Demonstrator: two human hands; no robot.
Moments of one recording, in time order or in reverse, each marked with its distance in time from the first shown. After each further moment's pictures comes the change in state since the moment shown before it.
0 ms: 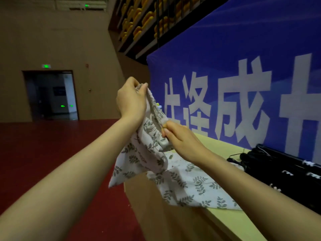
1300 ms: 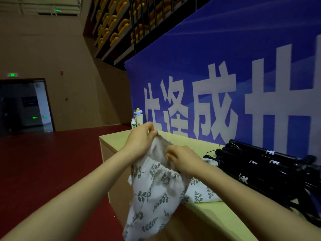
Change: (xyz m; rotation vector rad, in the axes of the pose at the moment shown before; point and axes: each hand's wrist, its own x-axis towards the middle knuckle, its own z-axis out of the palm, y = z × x) left_hand -0.081 0.004 0.032 0.082 -0.708 0.117; right_hand -0.055 0.040 -0.014 -0.229 -0.221 0.385
